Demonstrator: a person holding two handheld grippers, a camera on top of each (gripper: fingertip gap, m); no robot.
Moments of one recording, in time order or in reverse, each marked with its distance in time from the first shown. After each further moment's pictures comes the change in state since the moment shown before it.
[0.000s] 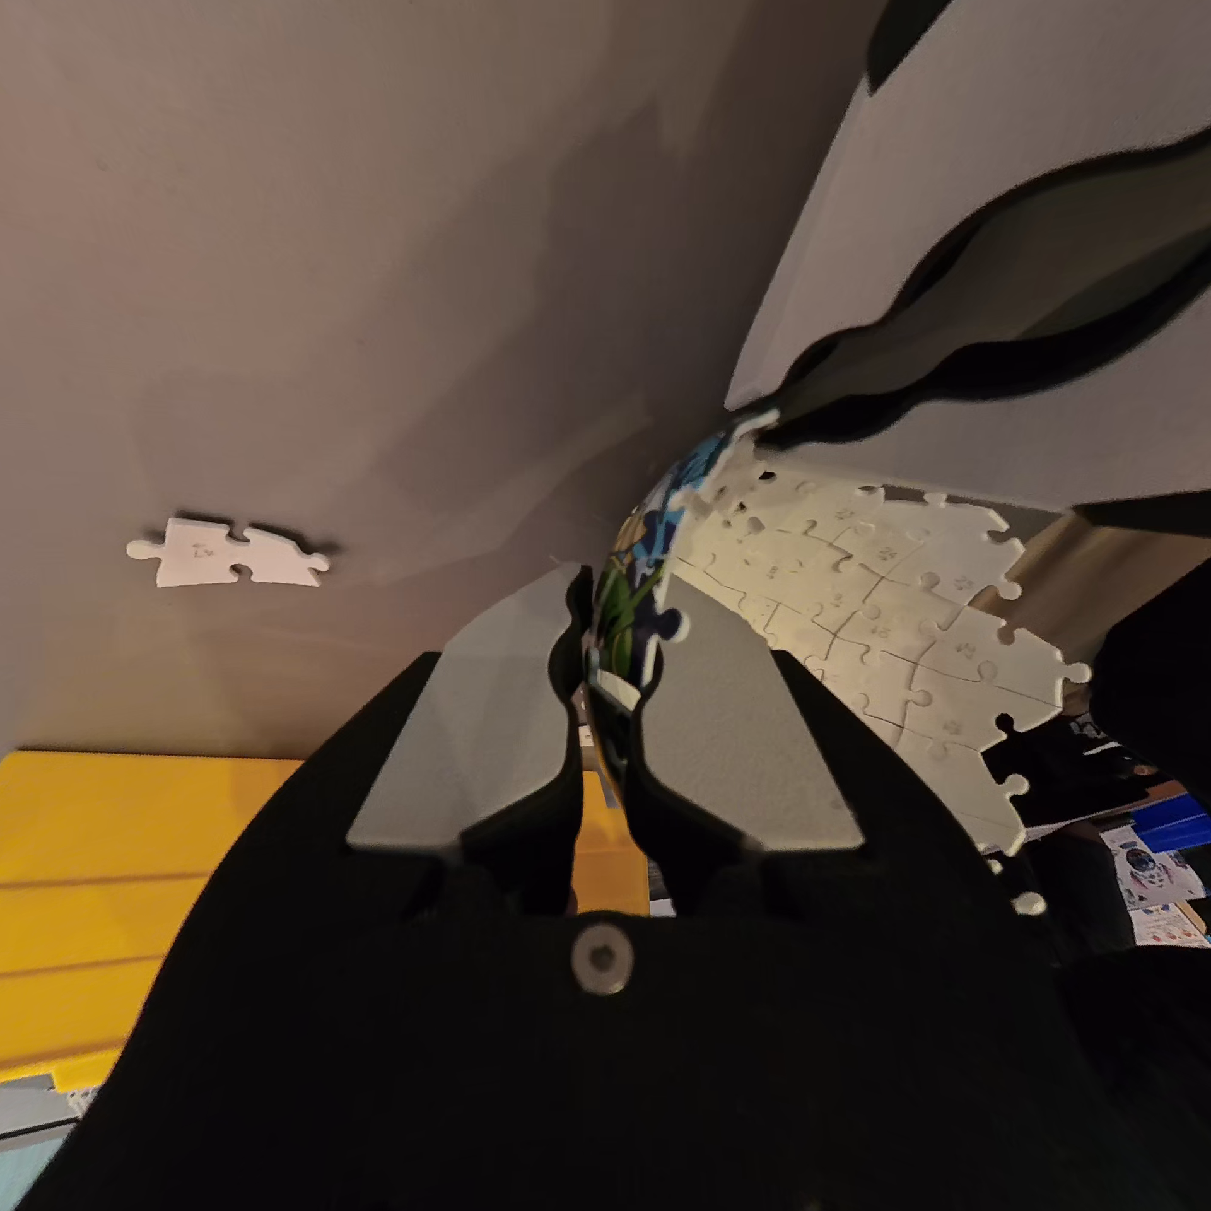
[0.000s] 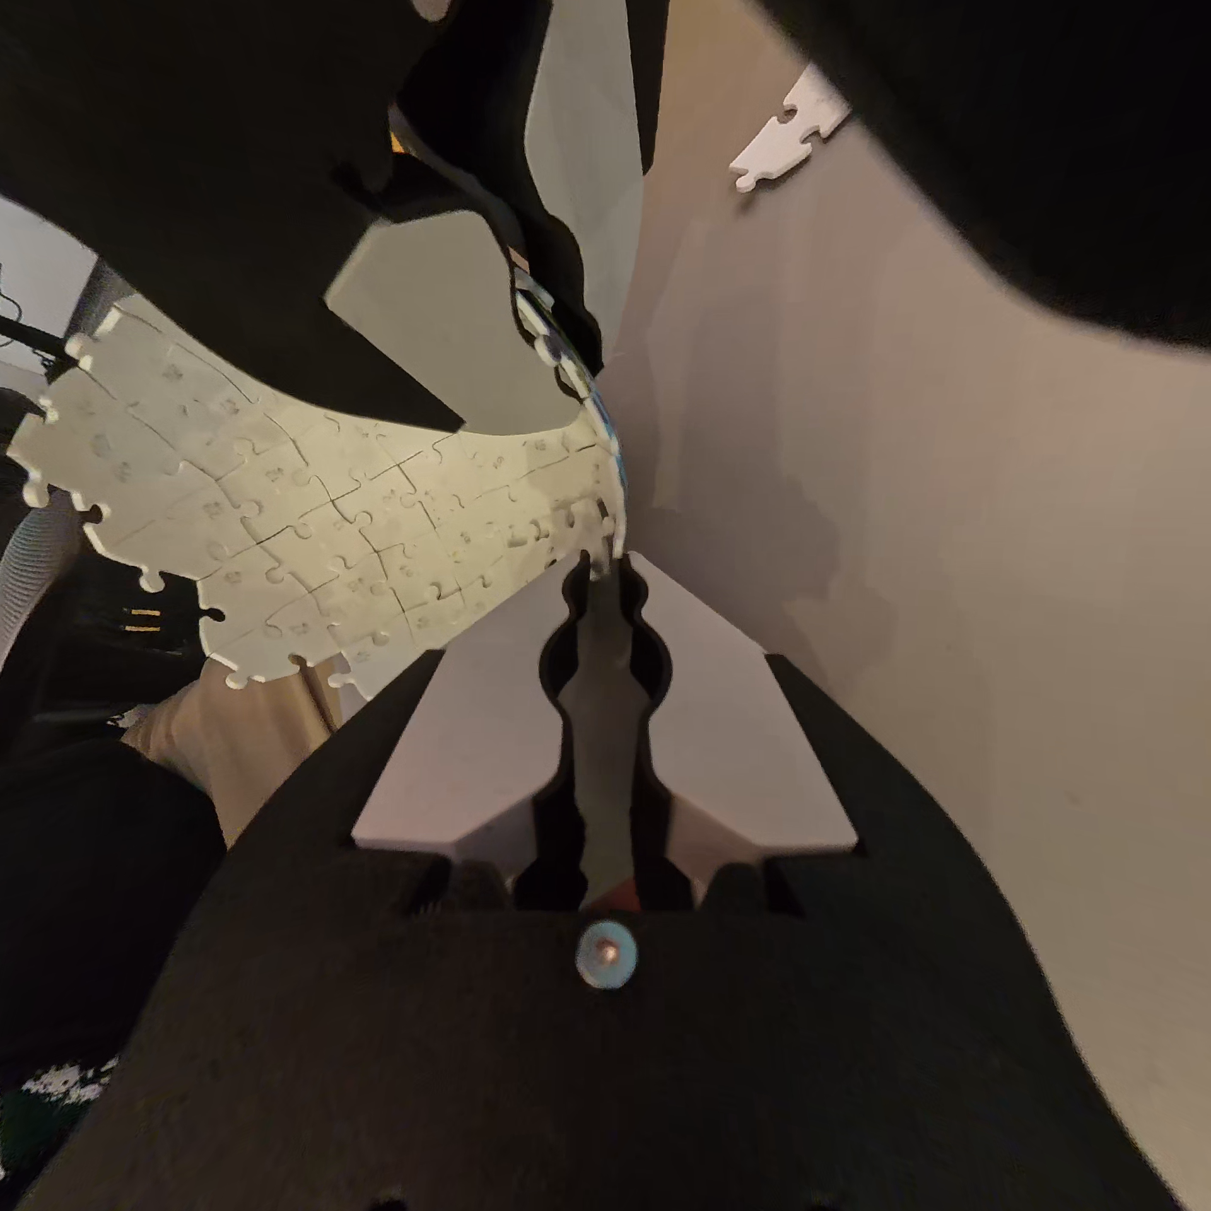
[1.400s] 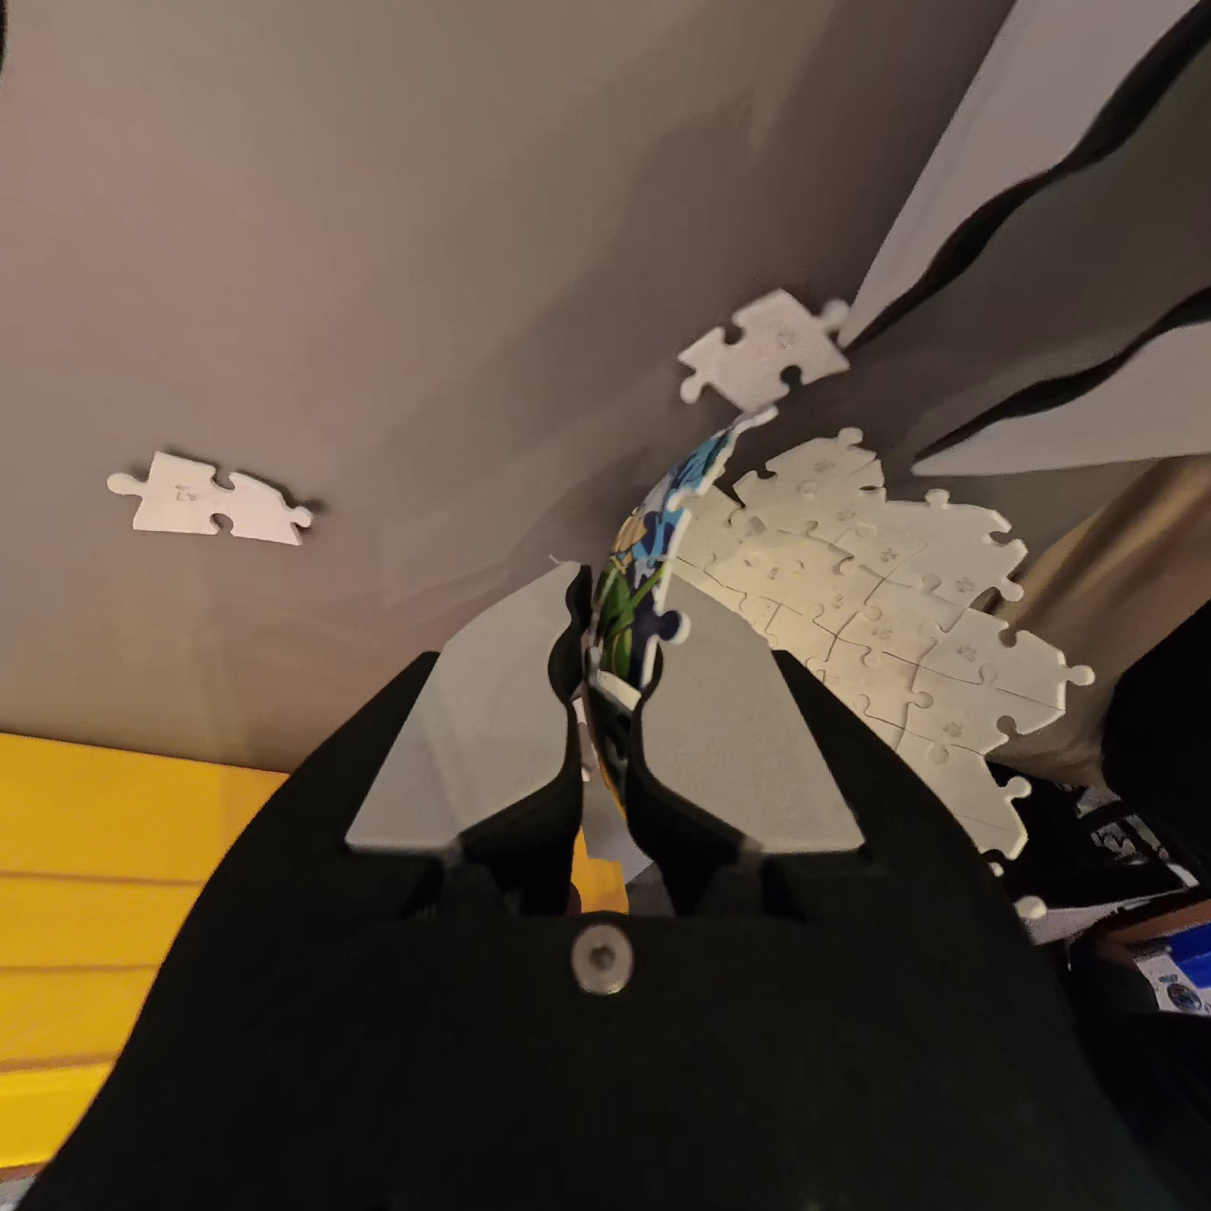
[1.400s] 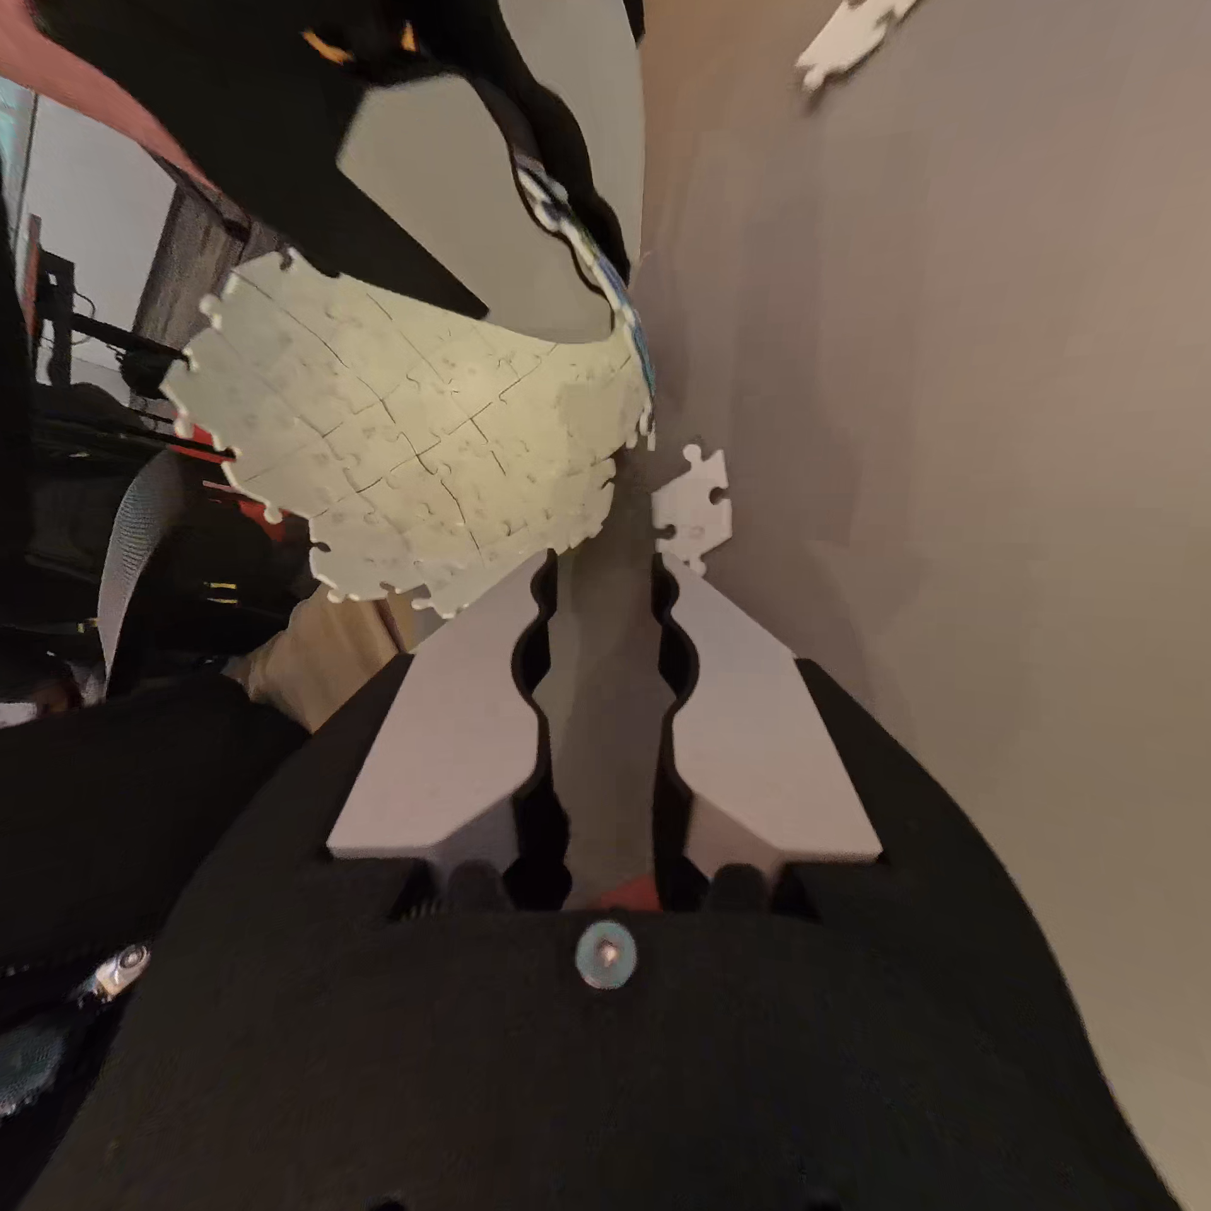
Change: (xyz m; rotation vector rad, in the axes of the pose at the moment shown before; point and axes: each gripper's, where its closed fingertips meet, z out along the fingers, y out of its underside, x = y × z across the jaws) left arm 0.004 0.008 -0.001 0.165 -0.029 -0.042; right arm -0.022 0.018 -0.021 -0.054 -0.063 0.066
